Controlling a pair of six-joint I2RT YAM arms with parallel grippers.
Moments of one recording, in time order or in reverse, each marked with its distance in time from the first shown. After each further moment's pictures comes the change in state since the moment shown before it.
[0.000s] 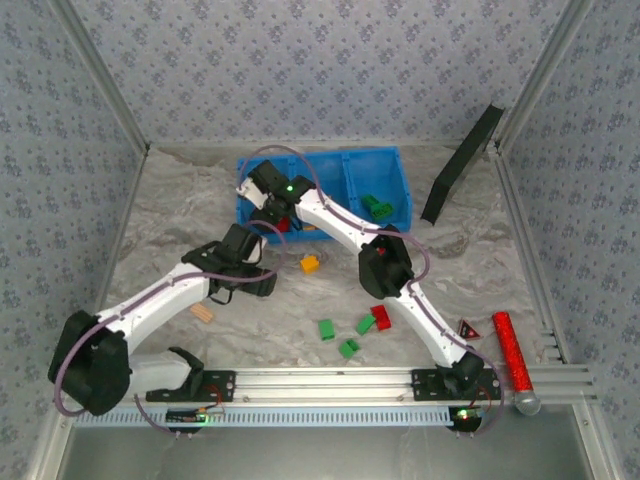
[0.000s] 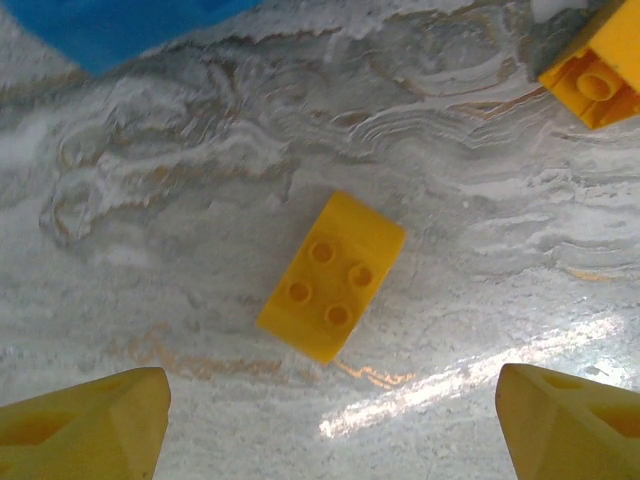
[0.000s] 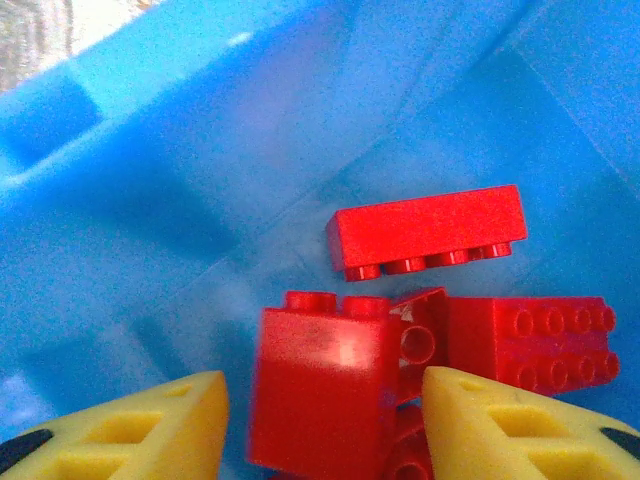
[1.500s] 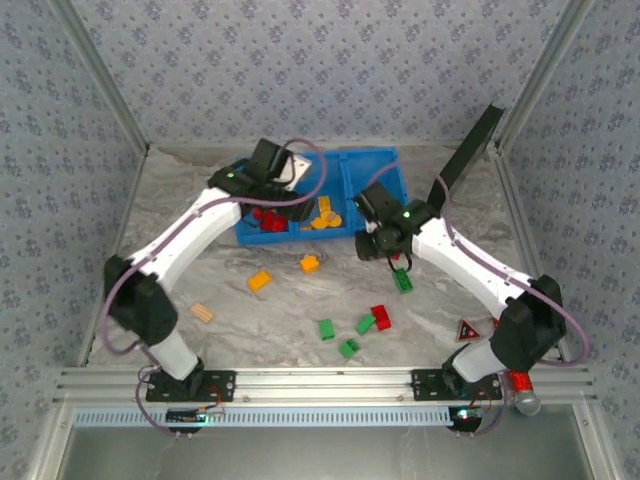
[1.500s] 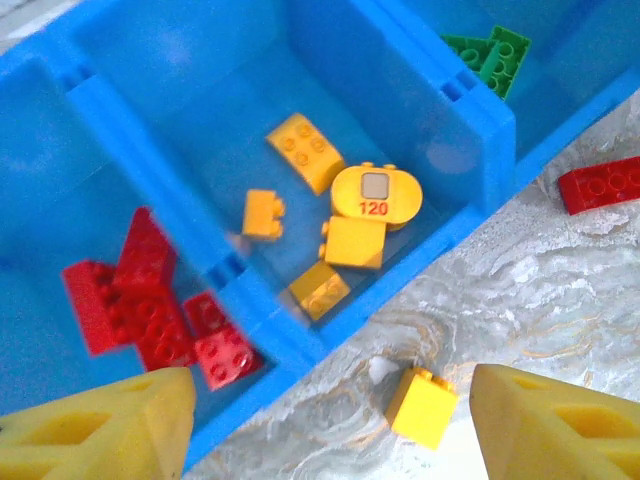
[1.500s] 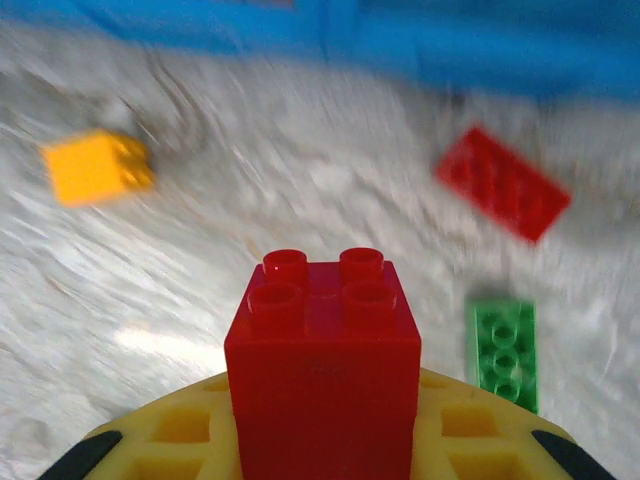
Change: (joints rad) left arm 0.003 0.367 0.772 -0.166 0.109 0.180; right arm -0.163 -1.072 -1.153 -0.115 0.098 0.591
